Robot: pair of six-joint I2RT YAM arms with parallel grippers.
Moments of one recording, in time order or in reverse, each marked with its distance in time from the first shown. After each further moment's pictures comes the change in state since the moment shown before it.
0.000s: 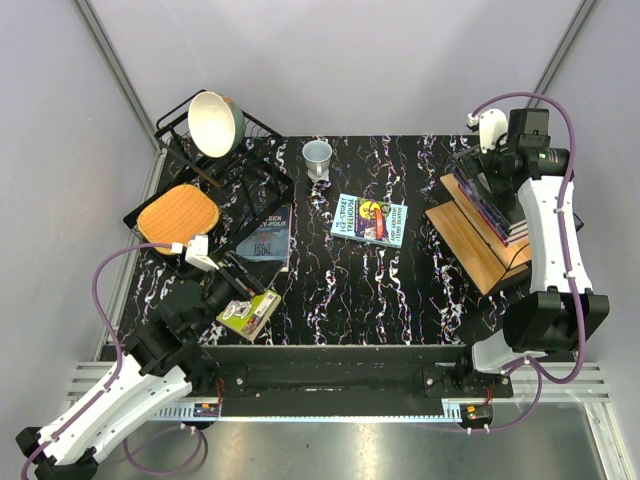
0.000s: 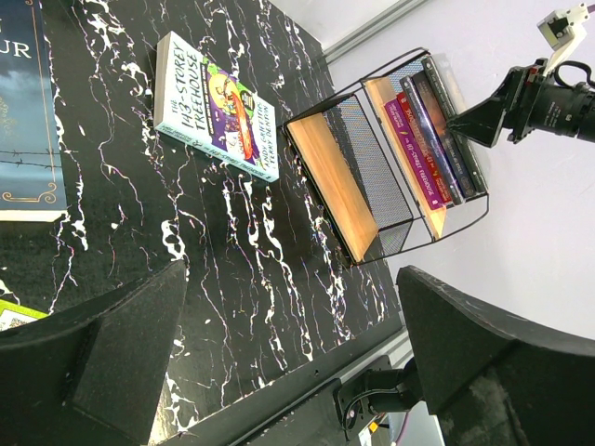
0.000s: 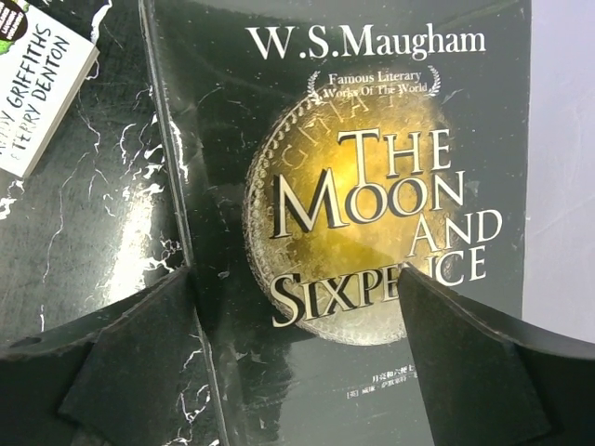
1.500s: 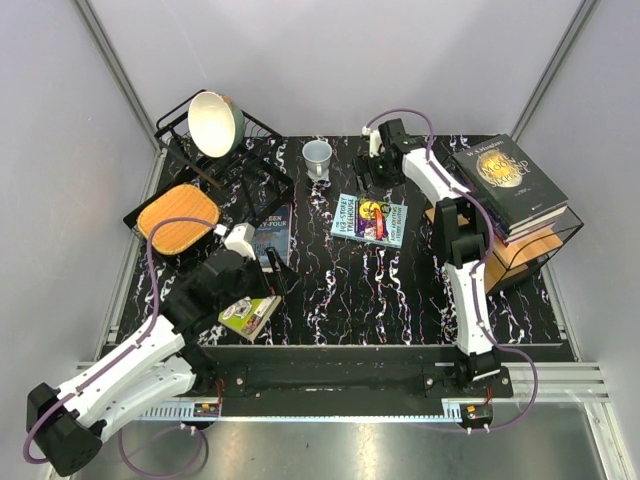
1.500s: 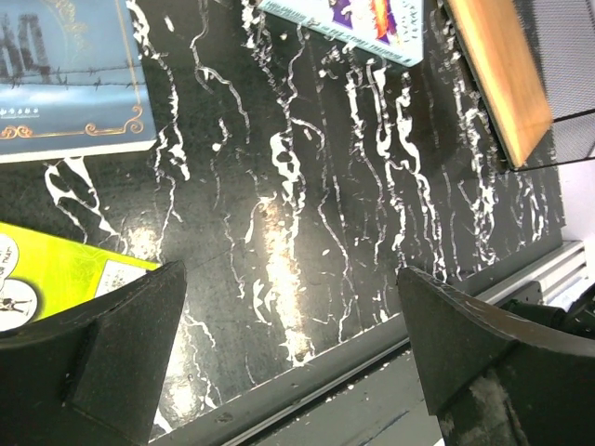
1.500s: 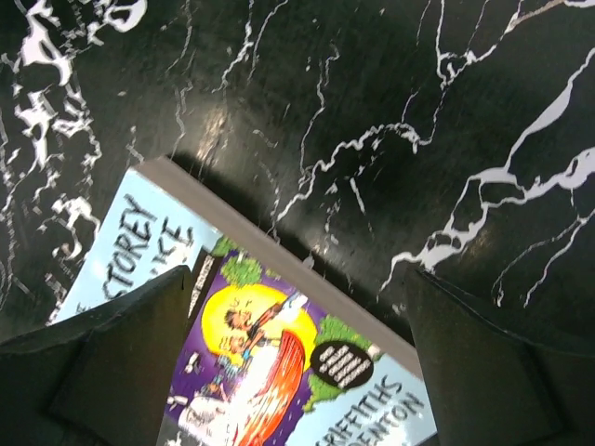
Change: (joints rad) left arm 0.060 0.388 0.100 -0.104 0.147 0.211; right arm 0.371 0.870 0.452 0.206 -0.217 0.486
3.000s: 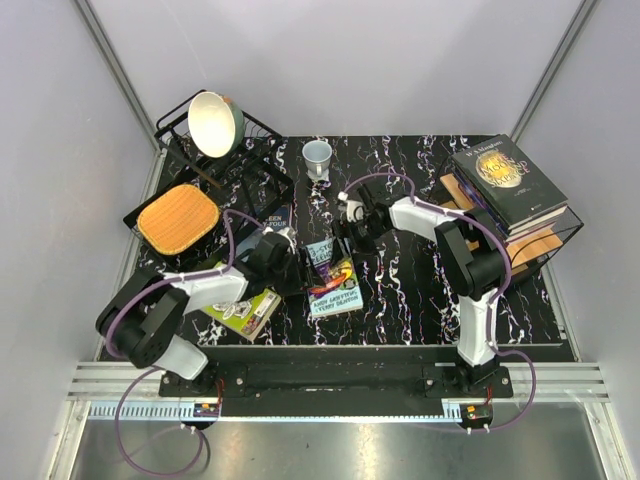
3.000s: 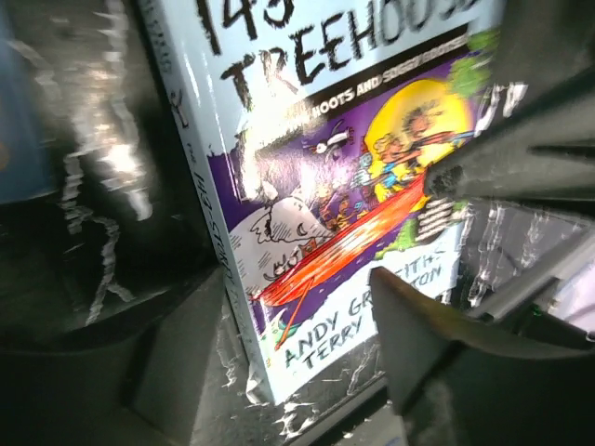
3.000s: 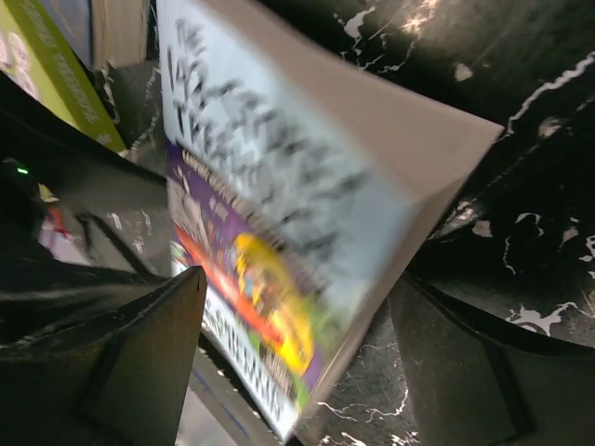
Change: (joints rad) left arm 0.055 0.758 0.050 0.389 0.263 -0.122; right arm 0.213 -0.360 -0.772 0.192 -0.422 0.204
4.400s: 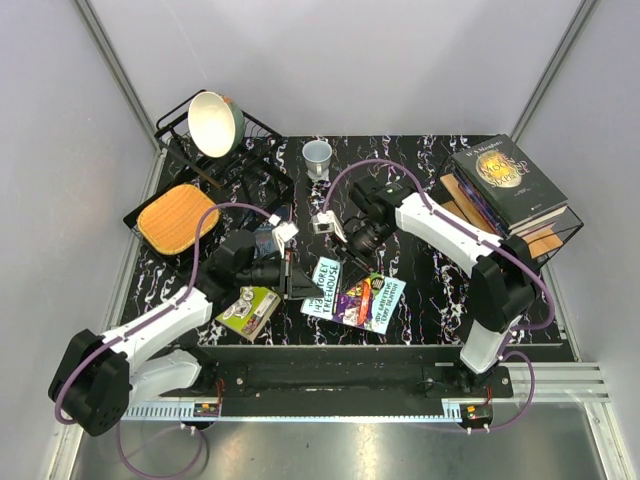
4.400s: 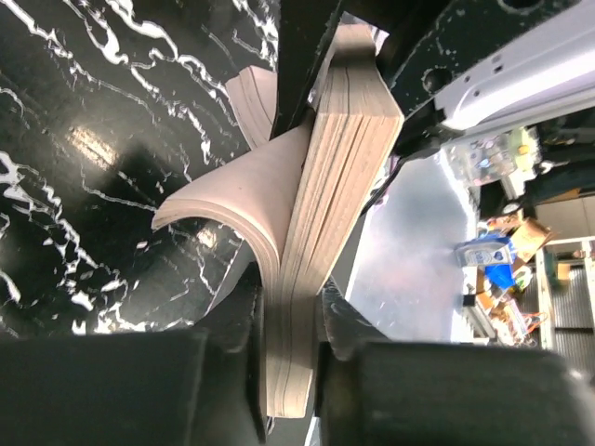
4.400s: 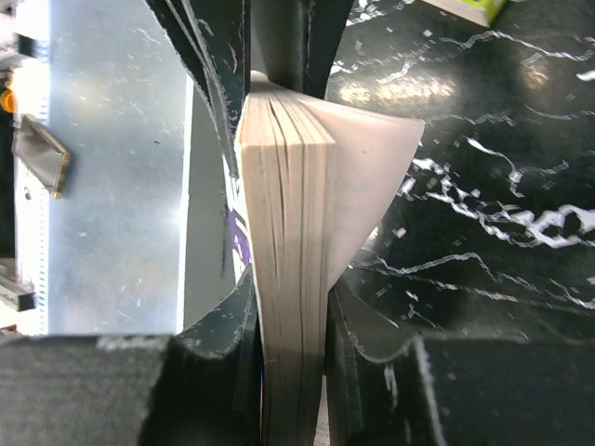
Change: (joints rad) left arm 0.050 -0.412 -0.061 0.068 0.597 0.262; right arm 0.134 -0.269 0.111 -0.583 -0.320 -0.904
